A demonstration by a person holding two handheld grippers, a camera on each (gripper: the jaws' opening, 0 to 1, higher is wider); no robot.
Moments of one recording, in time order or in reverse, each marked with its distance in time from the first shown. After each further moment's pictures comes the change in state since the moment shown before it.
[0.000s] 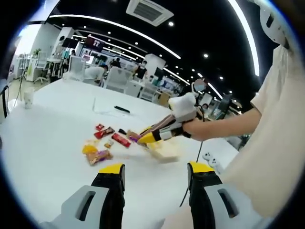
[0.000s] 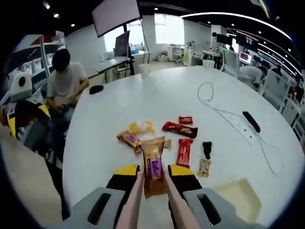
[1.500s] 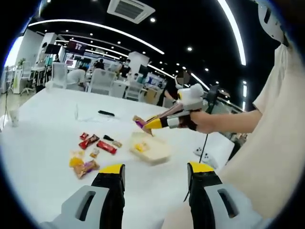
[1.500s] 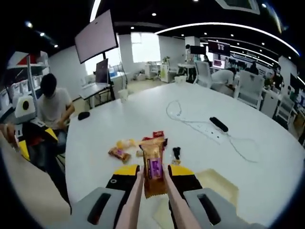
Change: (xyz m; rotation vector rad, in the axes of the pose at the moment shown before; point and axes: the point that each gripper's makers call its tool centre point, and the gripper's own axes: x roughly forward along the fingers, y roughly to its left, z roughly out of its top) left arm 0.021 -0.030 0.013 0.113 0.040 -0.111; right arm -0.089 -0.040 0.015 0.121 -0.165 -0.162
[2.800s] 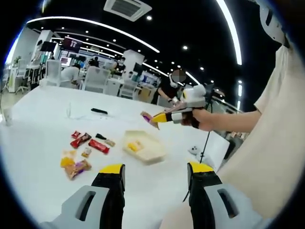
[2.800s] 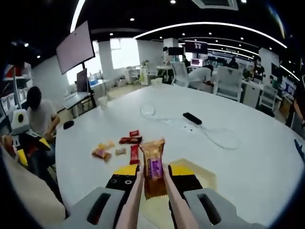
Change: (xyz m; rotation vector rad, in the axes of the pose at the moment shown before) left arm 0.015 -0.007 -0.007 -0.005 0.015 -0.053; right arm -0.041 -0.050 -0.015 0.104 -0.028 -0.148
